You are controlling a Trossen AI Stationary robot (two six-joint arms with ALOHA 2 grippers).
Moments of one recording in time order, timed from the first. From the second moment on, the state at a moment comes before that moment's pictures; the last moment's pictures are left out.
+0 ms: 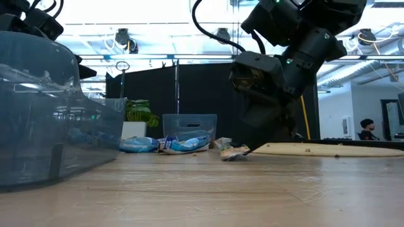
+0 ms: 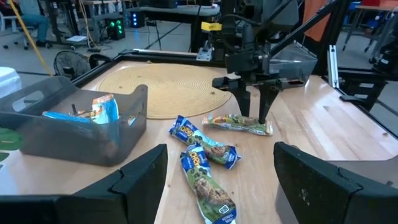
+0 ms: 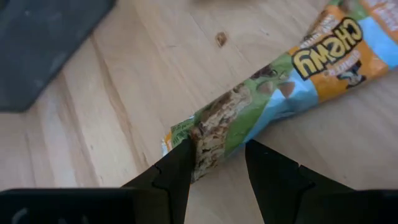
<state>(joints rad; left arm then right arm) -0.07 0.02 0.09 -0.23 -0.10 -0.08 0.21 1.79 0.86 0.03 0.08 0.83</state>
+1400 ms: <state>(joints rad) -0.07 0.02 0.09 -0.23 -0.10 -0.09 0.22 1.51 0.86 -0.03 0.29 0.24</state>
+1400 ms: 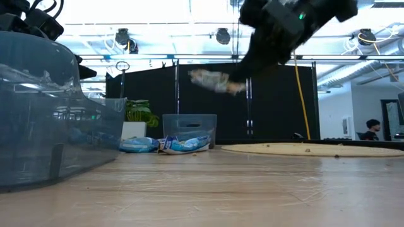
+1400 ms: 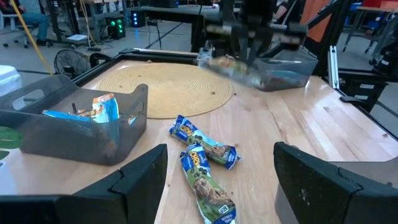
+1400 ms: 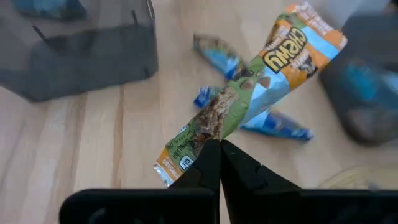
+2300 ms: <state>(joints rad) -0.07 0.02 0.09 -0.23 -0.10 -0.09 0.22 0.78 0.15 0.46 0.31 0.02</state>
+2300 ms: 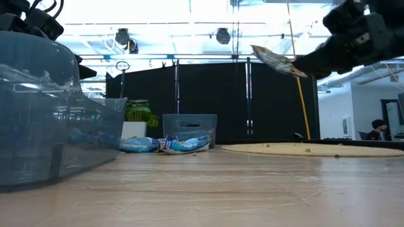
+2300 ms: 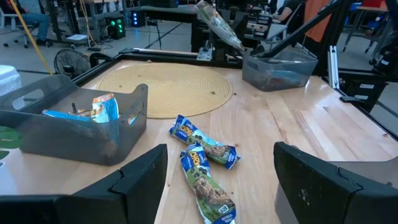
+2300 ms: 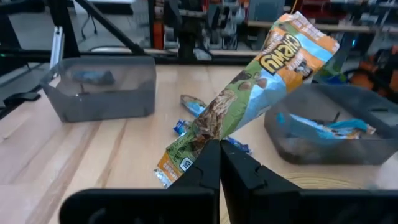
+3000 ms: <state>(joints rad) -0.07 0.02 0.09 -0.23 -0.10 -0.09 -0.10 0.58 0.06 0.48 -0.05 -0.07</state>
